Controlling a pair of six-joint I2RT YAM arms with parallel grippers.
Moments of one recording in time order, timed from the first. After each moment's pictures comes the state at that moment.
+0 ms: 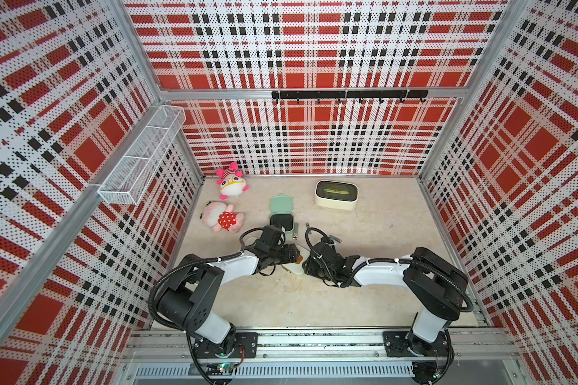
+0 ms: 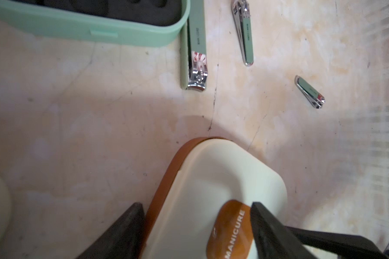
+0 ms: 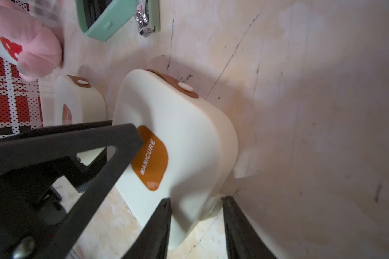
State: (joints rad) left arm -0.49 1.55 0.67 -0.02 0.21 -0.59; right arm 0.96 1.75 0.86 0.05 0.06 1.14
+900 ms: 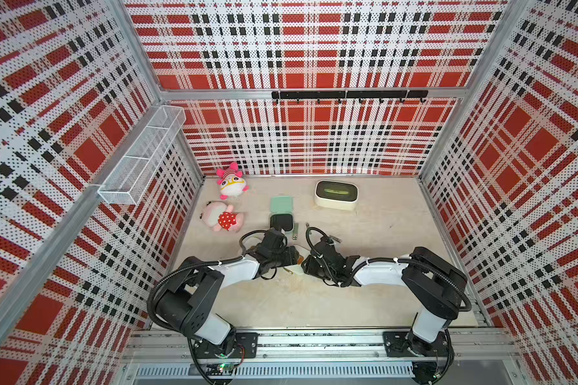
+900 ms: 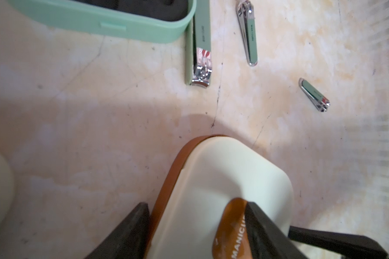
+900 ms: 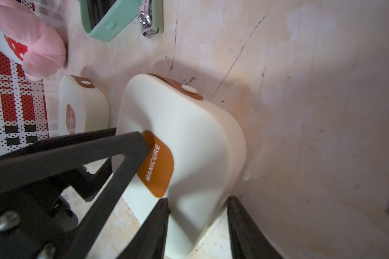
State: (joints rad) left arm -0.54 1.53 0.62 0.04 0.15 -0.66; right arm 0.95 1.74 0.85 0.06 0.03 1.13
